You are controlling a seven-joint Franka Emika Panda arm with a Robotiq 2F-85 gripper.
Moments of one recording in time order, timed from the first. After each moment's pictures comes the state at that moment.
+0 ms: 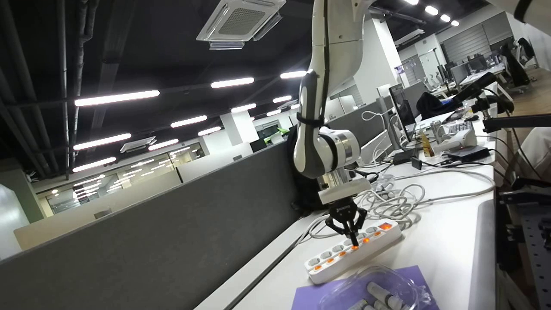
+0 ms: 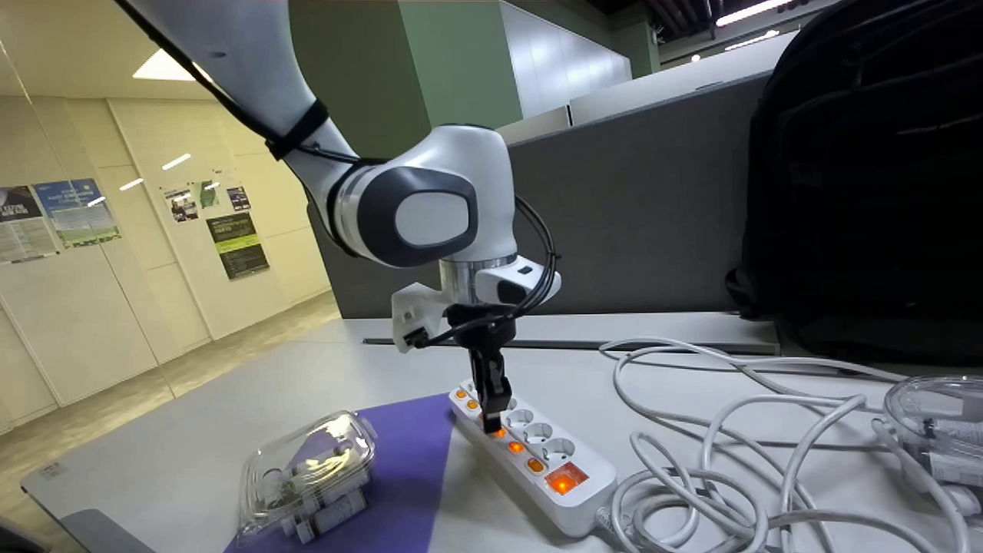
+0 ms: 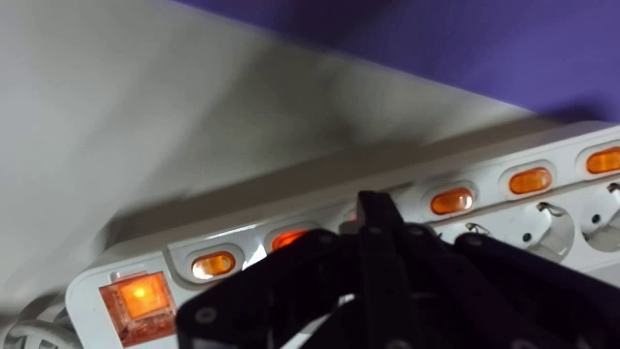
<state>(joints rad) -0.07 0.47 -0.07 -2.22 0.36 2.61 0.38</state>
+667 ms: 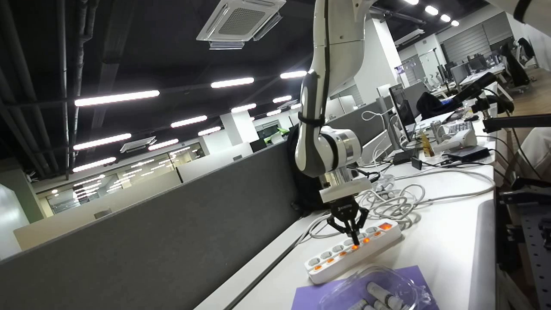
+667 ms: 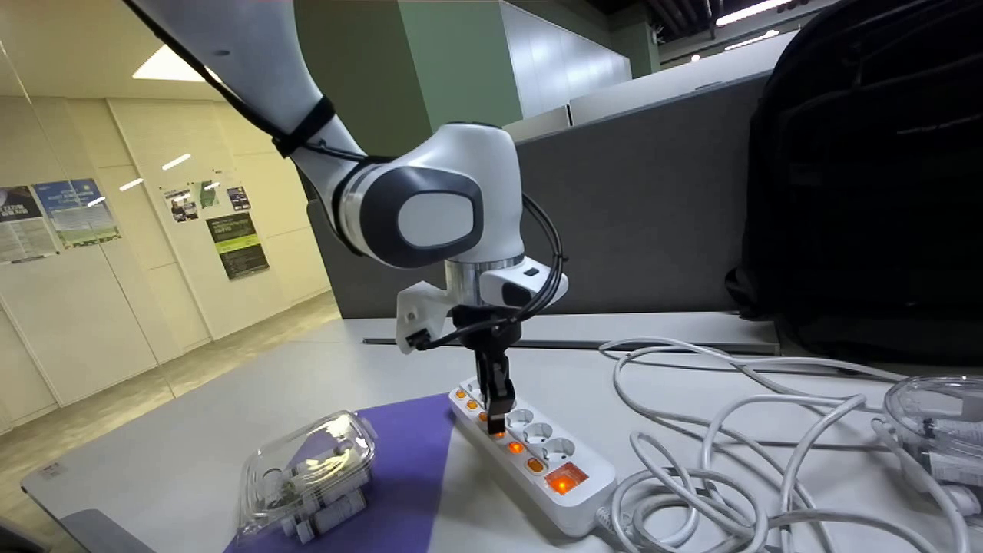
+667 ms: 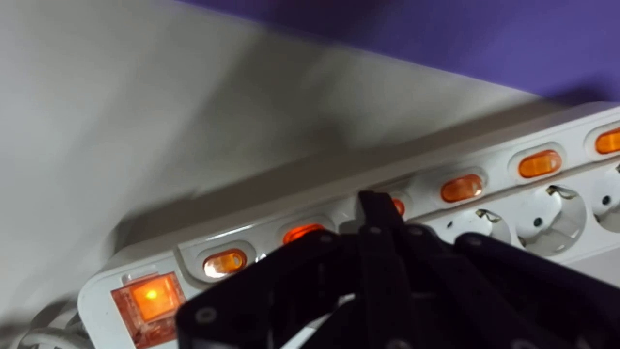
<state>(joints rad) -0.08 0.47 -0.07 -2.22 0.39 2.61 0.38</state>
